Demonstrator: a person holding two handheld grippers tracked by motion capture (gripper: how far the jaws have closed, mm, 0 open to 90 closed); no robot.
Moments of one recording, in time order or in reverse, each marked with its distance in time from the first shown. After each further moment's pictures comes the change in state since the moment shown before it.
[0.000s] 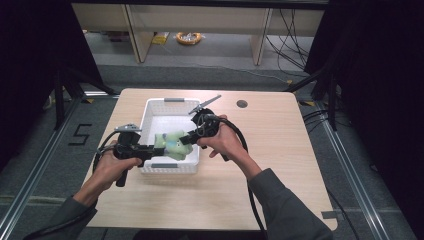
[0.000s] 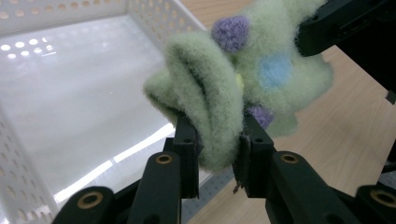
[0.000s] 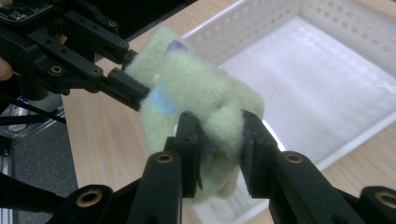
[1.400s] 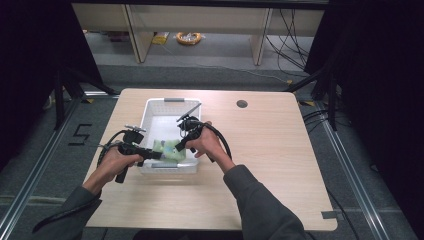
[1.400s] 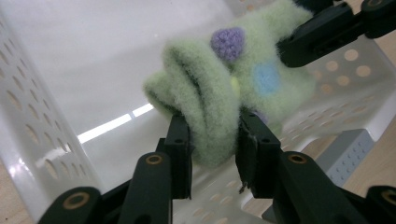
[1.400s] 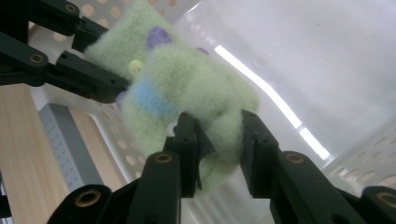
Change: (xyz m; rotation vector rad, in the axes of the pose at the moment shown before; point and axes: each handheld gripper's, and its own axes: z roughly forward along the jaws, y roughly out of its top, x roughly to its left) left arm 0.048 -0.009 0.034 0.231 0.058 -0.060; right arm -0.031 -0.002 0.087 0.193 -0.051 0.112
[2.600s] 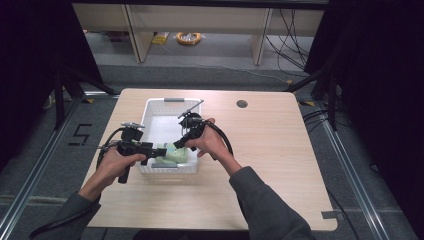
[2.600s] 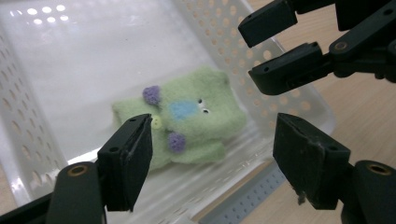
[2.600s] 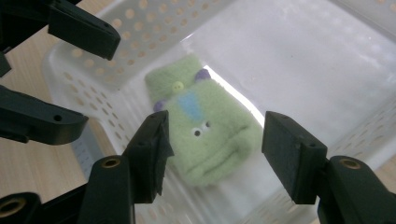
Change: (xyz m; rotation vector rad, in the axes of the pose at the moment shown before) left arm -0.033 0.006 -0.023 -0.133 0.020 -0.010; right arm 0.010 0.000 -0.024 -0.088 -0.060 -0.070
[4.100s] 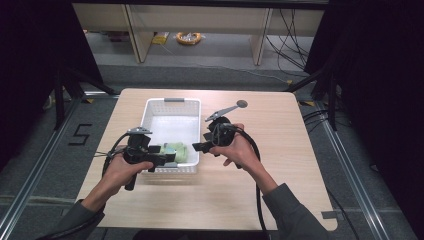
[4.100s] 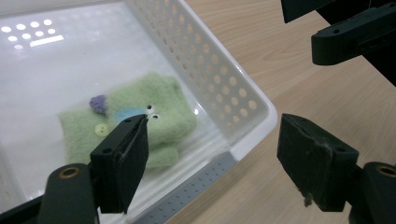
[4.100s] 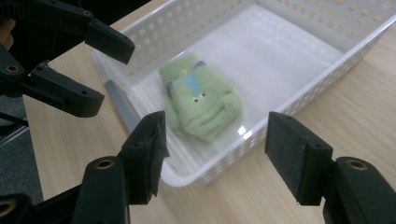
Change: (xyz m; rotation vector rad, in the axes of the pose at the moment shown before) left arm -0.039 -0.006 -0.004 -0.055 -0.037 0.046; right arm -0.003 -0.054 -0.074 -0.161 0.017 0.006
